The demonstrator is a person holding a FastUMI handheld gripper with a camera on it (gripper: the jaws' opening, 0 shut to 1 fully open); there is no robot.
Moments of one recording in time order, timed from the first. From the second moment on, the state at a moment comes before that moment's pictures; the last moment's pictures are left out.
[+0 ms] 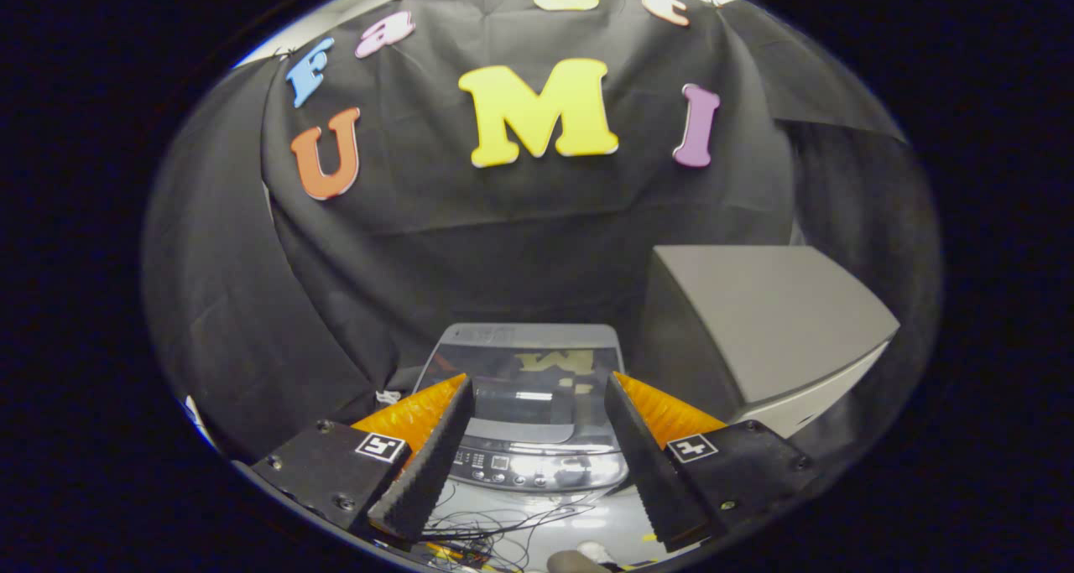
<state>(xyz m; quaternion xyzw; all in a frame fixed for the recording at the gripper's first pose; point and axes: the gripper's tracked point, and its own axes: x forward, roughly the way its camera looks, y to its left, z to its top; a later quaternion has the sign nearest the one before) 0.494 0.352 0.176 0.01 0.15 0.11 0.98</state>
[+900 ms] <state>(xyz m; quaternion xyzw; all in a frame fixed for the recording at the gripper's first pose) 0.246 0.022 0.142 0.01 0.01 0.04 1.00</state>
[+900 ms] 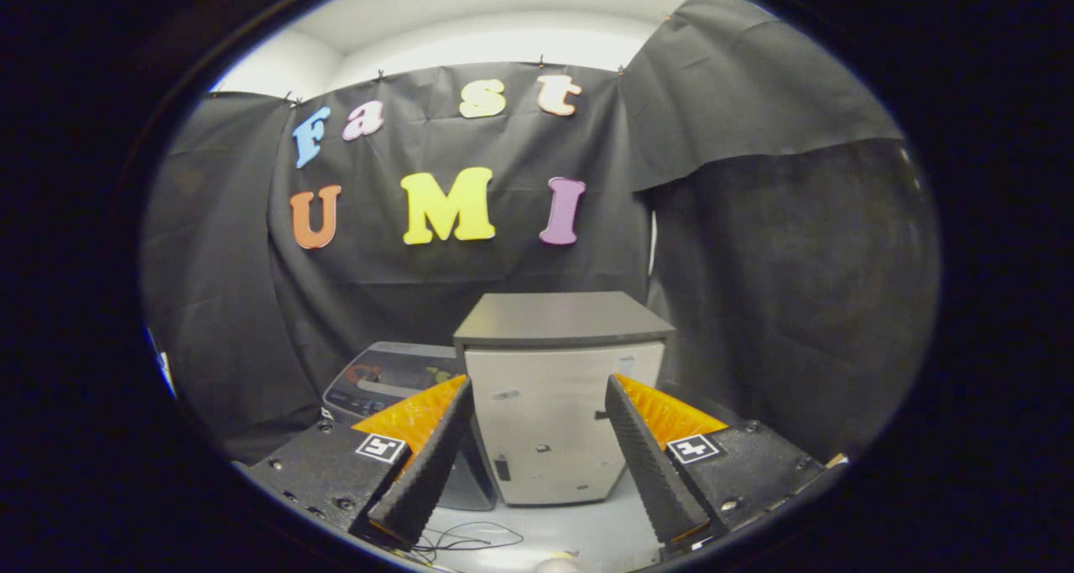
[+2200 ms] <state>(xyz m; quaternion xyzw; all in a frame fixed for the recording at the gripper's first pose) 0.172 -0.056 0.063 -0.01 0.04 0.04 1.00</state>
